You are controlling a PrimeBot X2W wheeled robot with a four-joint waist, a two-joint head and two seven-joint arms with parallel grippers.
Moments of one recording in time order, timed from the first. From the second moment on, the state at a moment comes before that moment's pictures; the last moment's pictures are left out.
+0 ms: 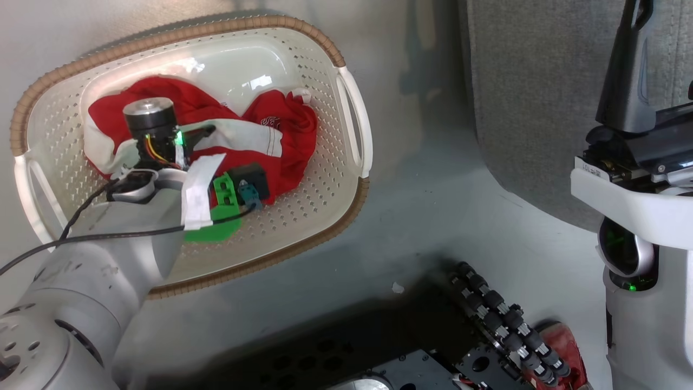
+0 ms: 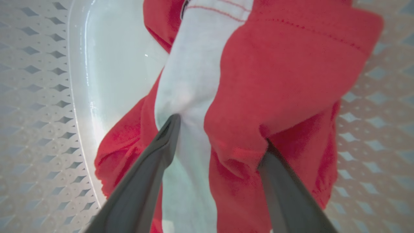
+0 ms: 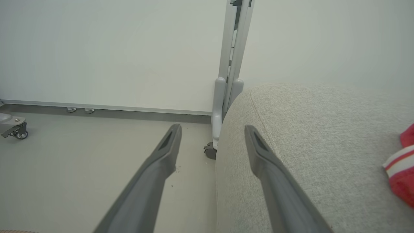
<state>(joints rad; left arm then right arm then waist) -1.12 0.20 -1.28 1.25 0.14 -0.13 -0.12 -0.45 -0.05 0.01 -0.35 0.12 0.13 -0.26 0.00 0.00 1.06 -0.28</state>
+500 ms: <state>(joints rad) -1.08 0.16 -1.22 1.27 0.05 -0.03 -0.21 -0.45 -0.05 0.03 -0.34 0.12 0.13 -0.26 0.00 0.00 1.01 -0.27</state>
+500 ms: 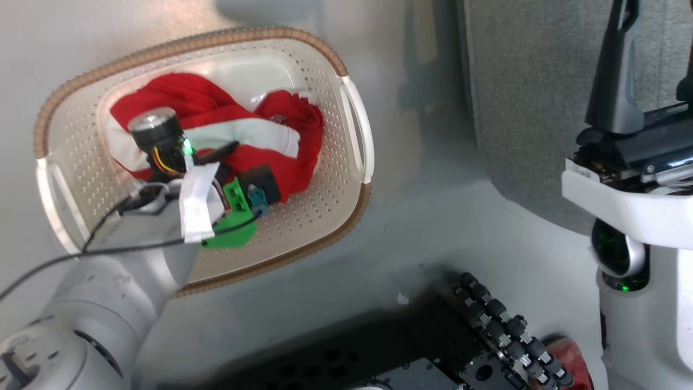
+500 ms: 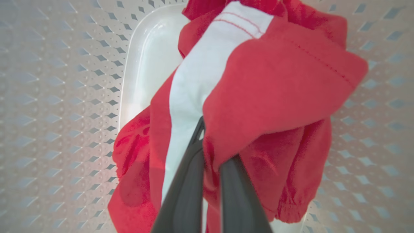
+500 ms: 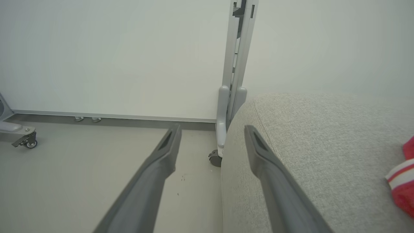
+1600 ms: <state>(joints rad) -0.45 0.18 -0.83 0.74 -0.31 0.13 -0.26 -0.09 -0.10 0.16 -0.08 0.14 0.13 -0.26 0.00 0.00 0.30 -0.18</state>
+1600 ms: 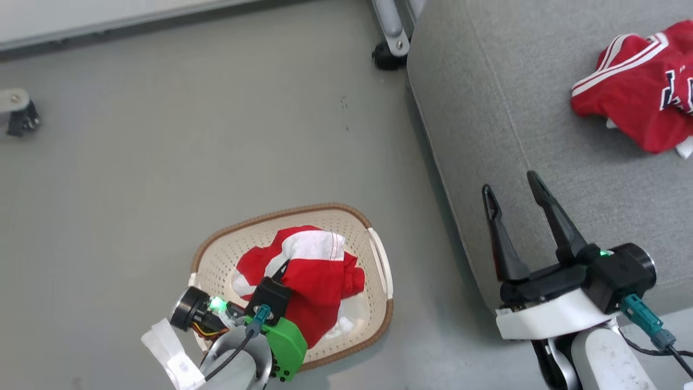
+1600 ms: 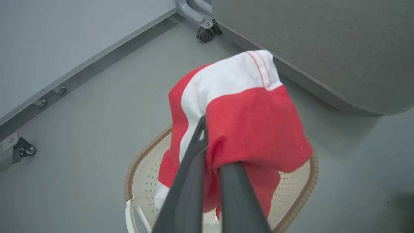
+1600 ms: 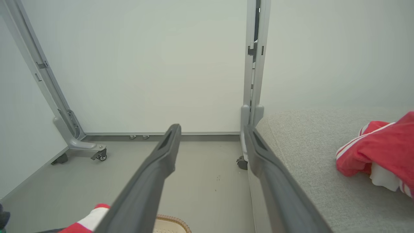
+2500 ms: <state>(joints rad) -0.31 0.19 -0.66 0.36 -0.26 0.14 -0.26 0.04 -0.14 0.27 -0.02 0.18 0.13 -0.26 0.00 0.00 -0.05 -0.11</state>
